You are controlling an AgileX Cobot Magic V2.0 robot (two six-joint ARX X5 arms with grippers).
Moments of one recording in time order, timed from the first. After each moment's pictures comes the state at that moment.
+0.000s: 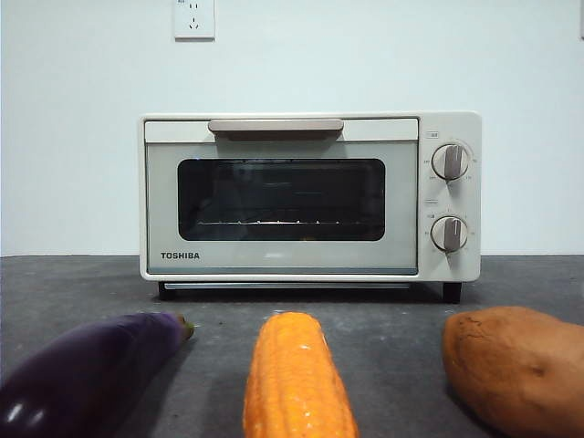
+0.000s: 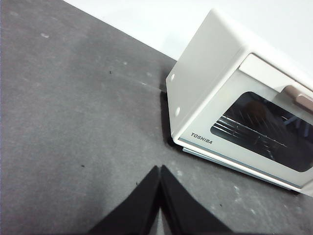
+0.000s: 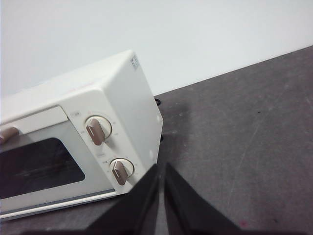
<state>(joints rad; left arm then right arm) -0.05 0.06 0.19 -0.32 0.13 -0.49 0.07 0.02 0.21 -0.22 -0.05 0.40</state>
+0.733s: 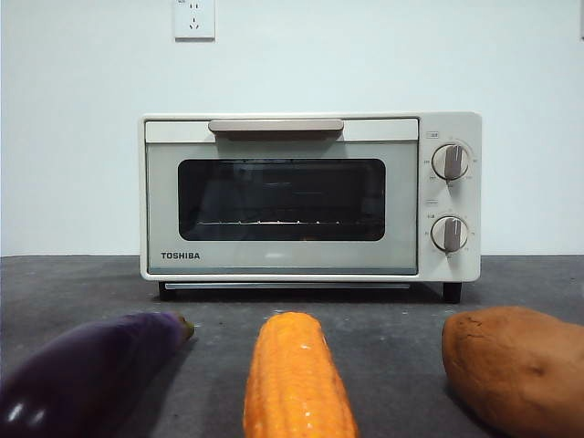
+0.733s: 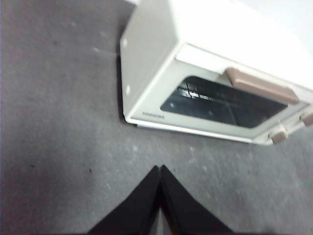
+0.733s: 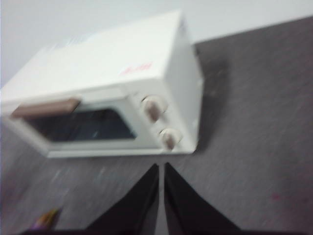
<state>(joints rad) -0.05 0.60 0.69 -0.54 0.35 -0.35 0.07 0.46 0.74 -0.62 -0.28 0.31</state>
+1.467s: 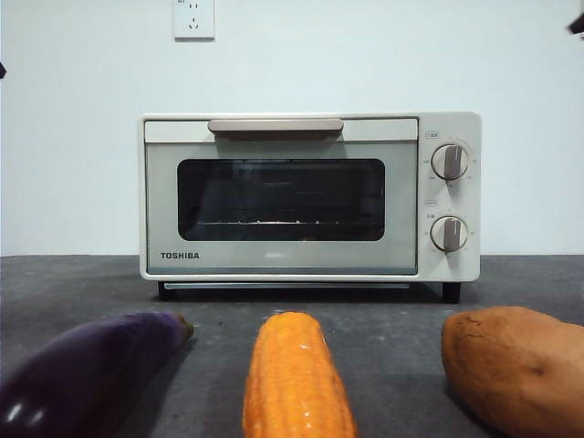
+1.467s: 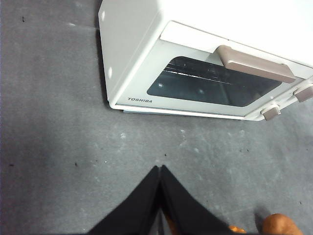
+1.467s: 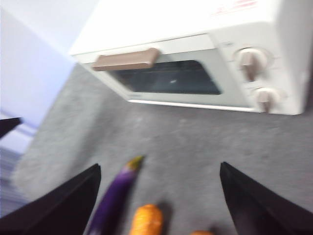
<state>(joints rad) -0.05 0.75 0.76 -0.56 0.44 -0.28 0.13 0.78 0.88 -0.65 -0.63 0.37</state>
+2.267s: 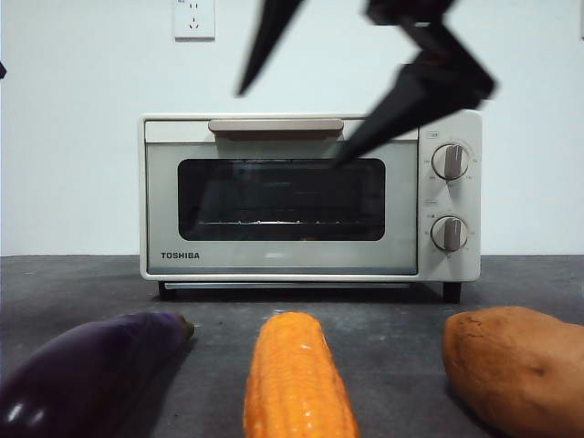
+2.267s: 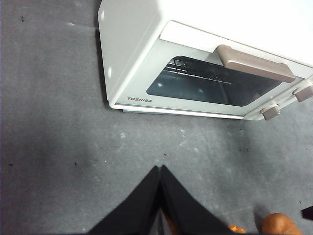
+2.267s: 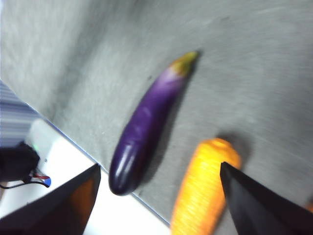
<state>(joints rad) -0.05 0.75 0.76 -0.56 0.44 -0.28 0.88 1.32 1.05 -0.61 -0.26 0.61</state>
